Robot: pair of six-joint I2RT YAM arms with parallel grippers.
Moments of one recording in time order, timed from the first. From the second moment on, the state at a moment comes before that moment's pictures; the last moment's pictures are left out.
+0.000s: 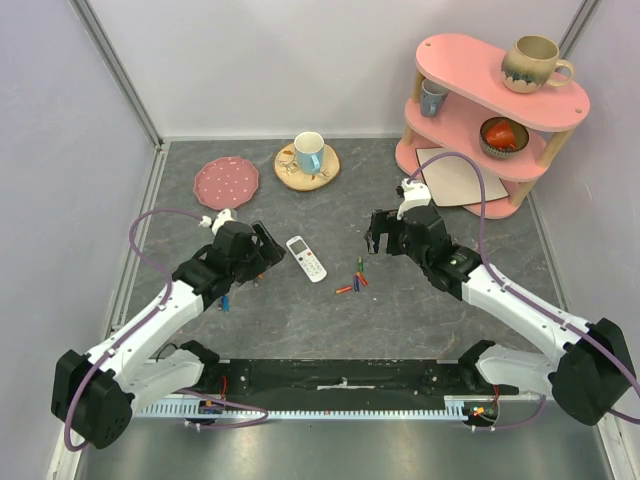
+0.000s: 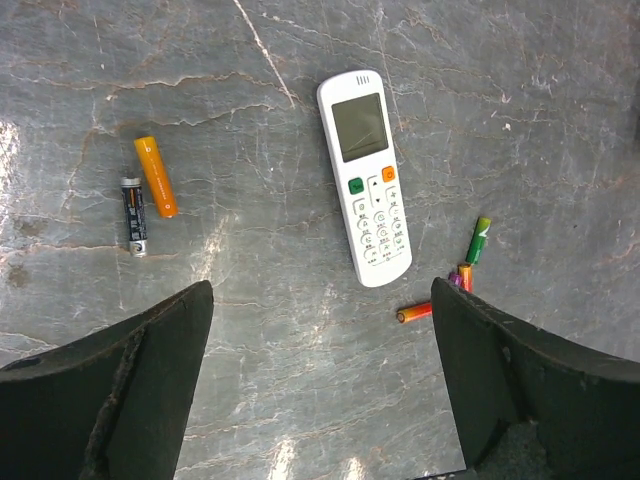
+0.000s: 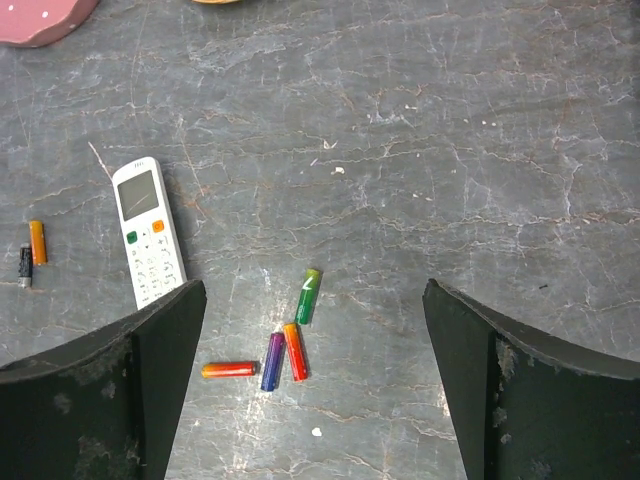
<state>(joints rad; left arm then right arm) -0.51 0.99 0.69 -0.46 -0.18 -0.94 0.63 1.14 0.78 -0.13 0.22 0.38</state>
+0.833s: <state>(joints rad) -0.68 1.64 1.13 -0.65 -0.30 -1.13 0.63 1.07 0.74 -0.19 0.20 0.35</state>
